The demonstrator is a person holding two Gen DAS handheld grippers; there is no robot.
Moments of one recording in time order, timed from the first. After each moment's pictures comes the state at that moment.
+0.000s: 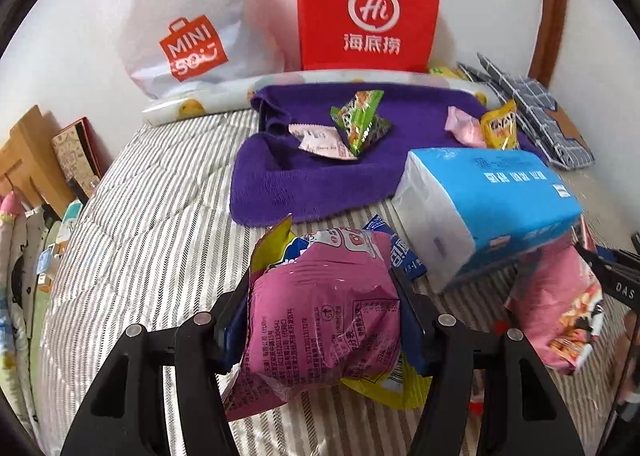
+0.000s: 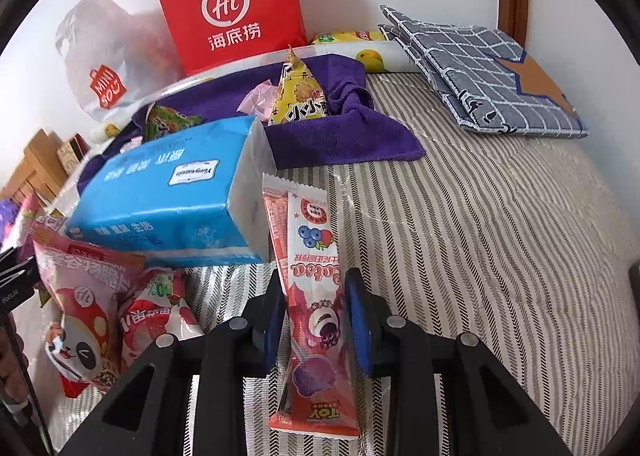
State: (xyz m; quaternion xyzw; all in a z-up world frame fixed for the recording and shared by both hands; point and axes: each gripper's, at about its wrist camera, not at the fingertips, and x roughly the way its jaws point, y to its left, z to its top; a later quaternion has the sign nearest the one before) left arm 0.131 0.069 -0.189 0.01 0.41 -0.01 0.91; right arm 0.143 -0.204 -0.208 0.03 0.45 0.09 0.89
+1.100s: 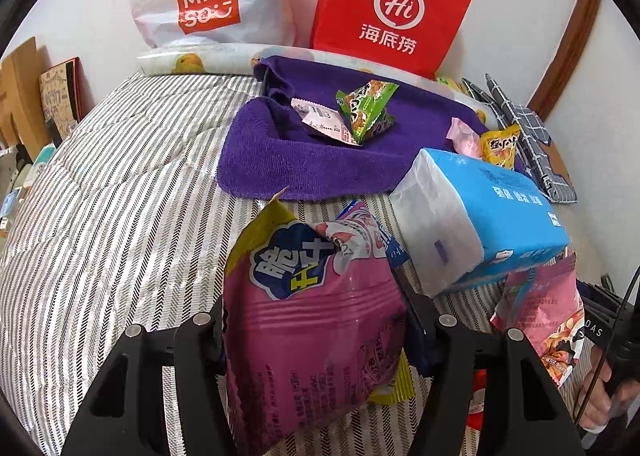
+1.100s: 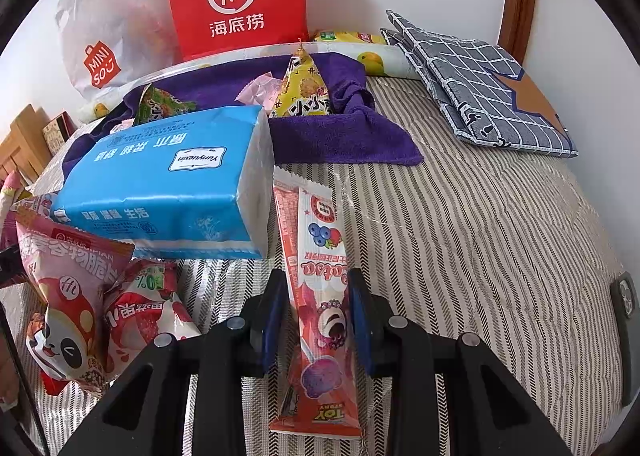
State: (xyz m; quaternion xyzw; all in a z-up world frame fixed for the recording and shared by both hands) left arm 0.136 0.088 -0.204 -0.09 0.43 -0.04 0.89; right arm 0.143 -0.200 -0.209 0.01 0.45 0.08 0.89
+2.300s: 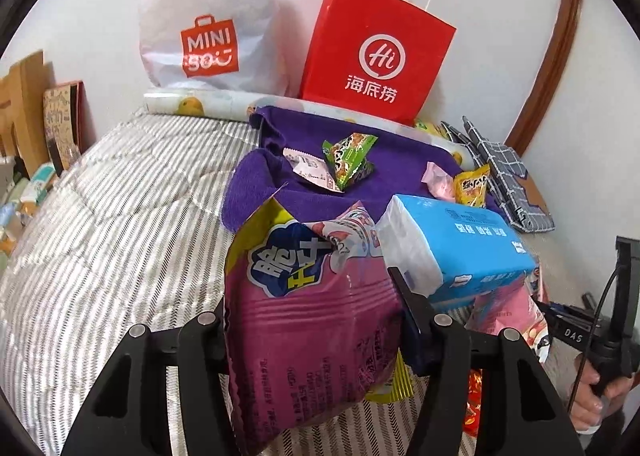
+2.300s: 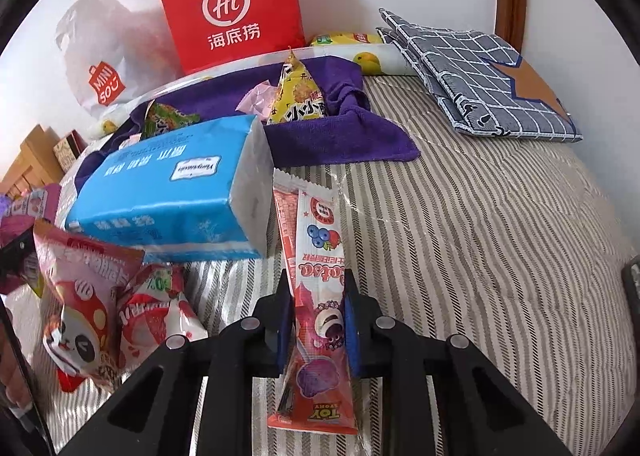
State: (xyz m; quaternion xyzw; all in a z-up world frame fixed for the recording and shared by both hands) left arm 0.113 0.091 -0.181 -0.11 0.36 -0.06 0.93; right arm 0.137 -0.212 -0.206 0.04 0.45 0.09 0.89
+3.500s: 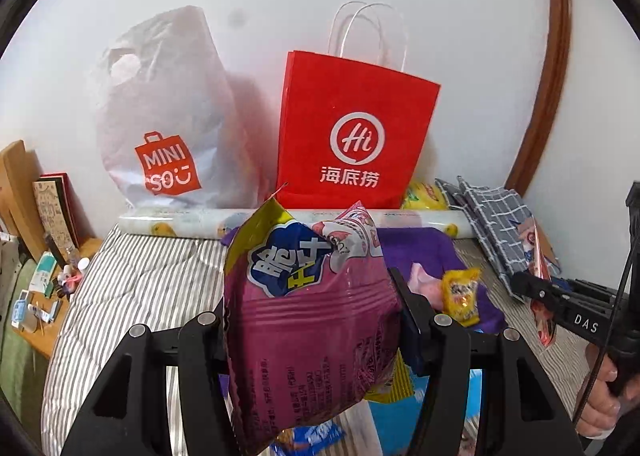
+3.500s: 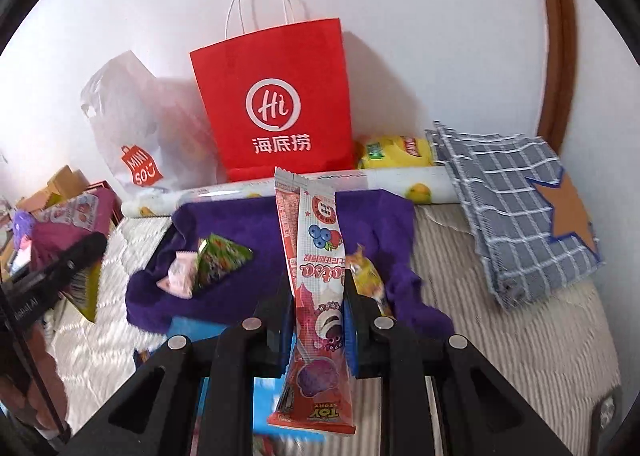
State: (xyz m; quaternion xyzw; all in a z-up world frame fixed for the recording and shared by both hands) left arm 0.212 0.061 -0.086 -0.06 0.30 -0.05 0.95; right arm 0.240 -0.175 -0.095 0.04 0.37 0.15 0.91
